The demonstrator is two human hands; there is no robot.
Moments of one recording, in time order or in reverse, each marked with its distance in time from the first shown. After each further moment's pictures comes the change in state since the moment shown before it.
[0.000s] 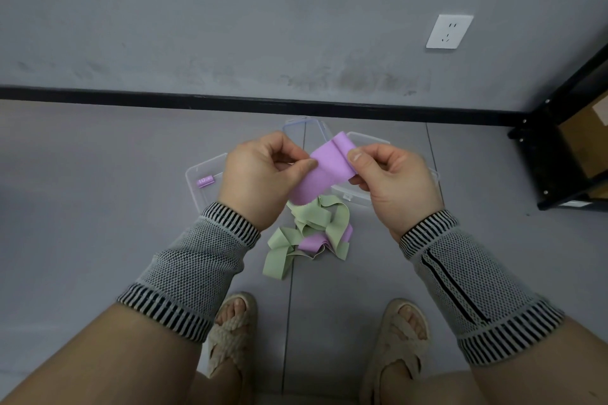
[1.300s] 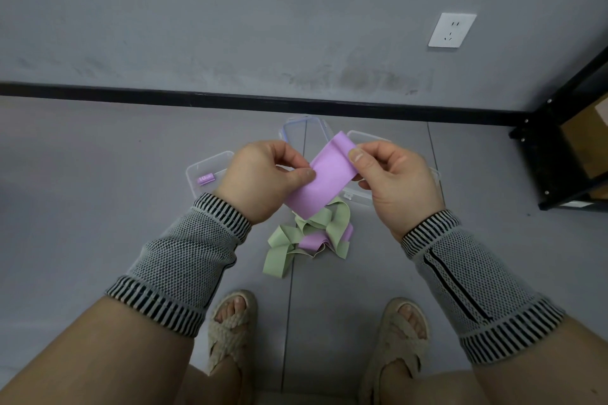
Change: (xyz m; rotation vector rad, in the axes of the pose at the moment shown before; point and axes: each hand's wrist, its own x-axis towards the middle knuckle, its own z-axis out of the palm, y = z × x) left_hand 0.006 -0.003 -0.008 0.053 -0.223 -0.127; right_hand 0.000 0.004 -0.001 -0.053 -0.024 -0.044
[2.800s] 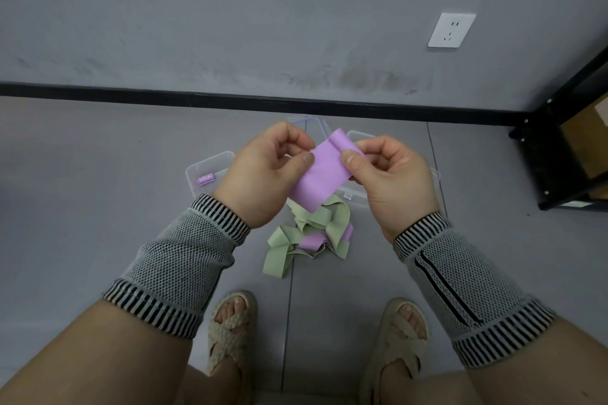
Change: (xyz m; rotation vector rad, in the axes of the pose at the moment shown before) left_hand -0.003 0.005 0.000 -0.176 -0.029 0.170; right_hand -0.002 -0.003 0.009 0.205 0.080 0.024
